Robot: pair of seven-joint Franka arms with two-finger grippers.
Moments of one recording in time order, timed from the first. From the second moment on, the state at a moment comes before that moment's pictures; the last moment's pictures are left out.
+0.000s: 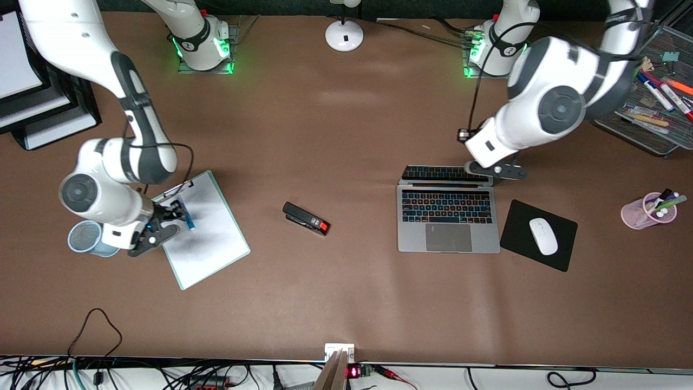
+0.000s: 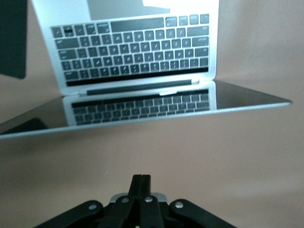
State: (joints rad) left arm -0.06 0.13 -0.30 -1.96 -0.12 1.84 -0.23; right arm 0.12 0.60 -0.05 -1.73 0.00 2.28 -0.52
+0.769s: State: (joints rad) left arm -0.05 0.14 -0.30 -2.14 0.01 2.31 -0.23; right arm 0.15 0.67 -0.05 -1.73 0.00 2.32 -0.55
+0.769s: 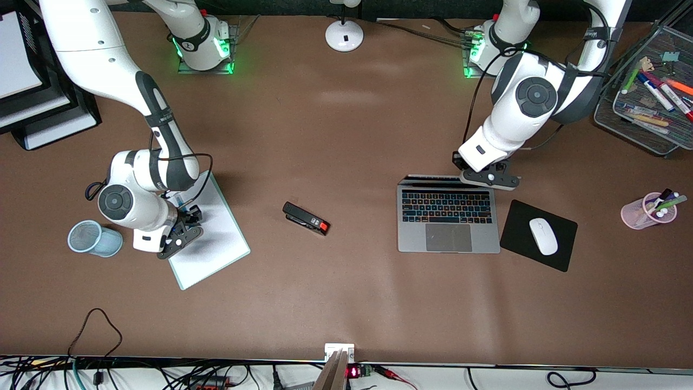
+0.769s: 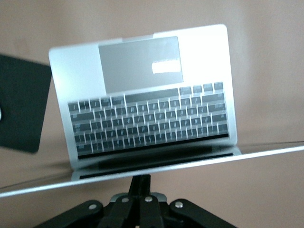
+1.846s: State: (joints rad) left arm -0.04 0.44 -0.30 -1.89 0.04 2.46 -0.22; right arm 0.12 0.66 -0.06 -1.56 0.01 2.14 -0.57
